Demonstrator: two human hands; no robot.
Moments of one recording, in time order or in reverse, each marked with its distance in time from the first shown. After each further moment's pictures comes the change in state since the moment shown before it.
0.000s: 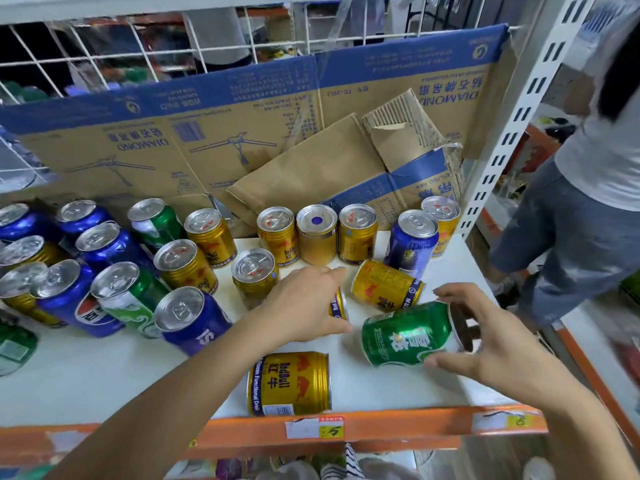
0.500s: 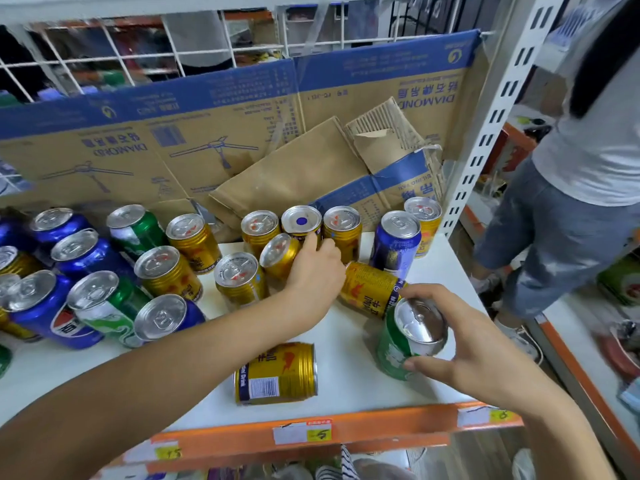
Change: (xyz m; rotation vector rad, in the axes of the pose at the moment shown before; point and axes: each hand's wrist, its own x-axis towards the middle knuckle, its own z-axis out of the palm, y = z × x) left_hand 0.051 0.021 0.007 0.704 0.072 0.036; right_hand -0.006 -0.011 0.000 -0.033 -0.043 -0.153
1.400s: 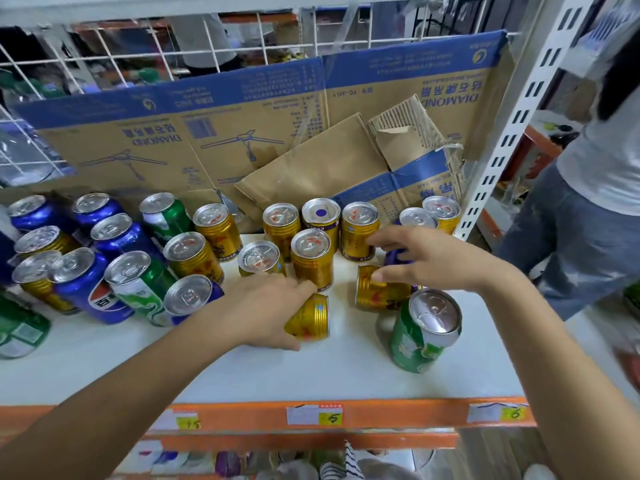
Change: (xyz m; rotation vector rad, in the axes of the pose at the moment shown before) left_hand -0.091 -0.050 0.019 -0.444 -0.241 0.114; right_hand 0.097 -0.046 -0.022 -0.196 -0.325 0.006
